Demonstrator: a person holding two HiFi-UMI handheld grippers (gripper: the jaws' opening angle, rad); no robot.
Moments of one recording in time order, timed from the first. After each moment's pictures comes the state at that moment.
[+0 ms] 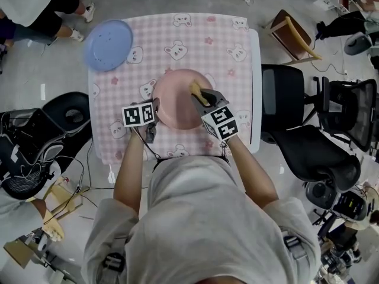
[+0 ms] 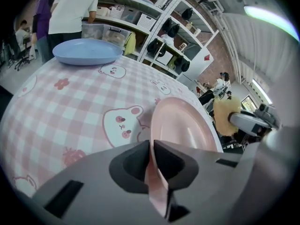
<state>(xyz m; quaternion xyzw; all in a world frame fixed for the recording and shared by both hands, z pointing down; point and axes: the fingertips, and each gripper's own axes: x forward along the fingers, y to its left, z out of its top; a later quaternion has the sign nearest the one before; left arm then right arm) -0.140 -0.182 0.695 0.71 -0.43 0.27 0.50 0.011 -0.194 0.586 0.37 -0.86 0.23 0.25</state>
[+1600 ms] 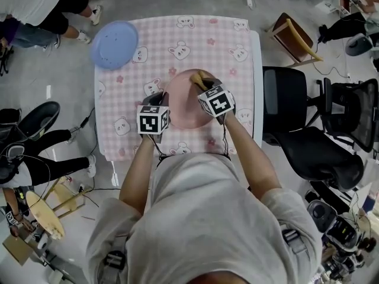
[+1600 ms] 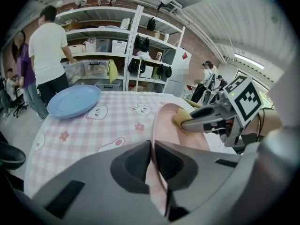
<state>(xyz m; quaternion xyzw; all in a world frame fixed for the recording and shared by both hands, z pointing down) -0.102 -0.196 0.622 0.78 -0.45 0.29 0.32 0.024 -0.226 0.645 0.37 -0.82 0.26 0.35</state>
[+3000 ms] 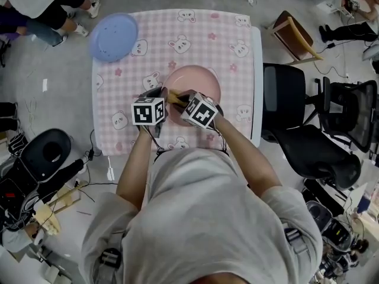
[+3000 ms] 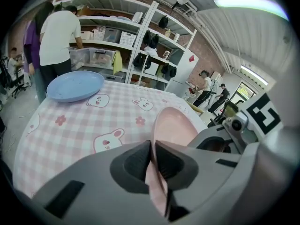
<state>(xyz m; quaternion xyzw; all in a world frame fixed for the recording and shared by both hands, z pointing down) -0.106 -0.190 0.632 0.76 -0.44 0.27 0.38 -0.080 -0.130 0.650 0.13 -0.89 0.21 0.38</state>
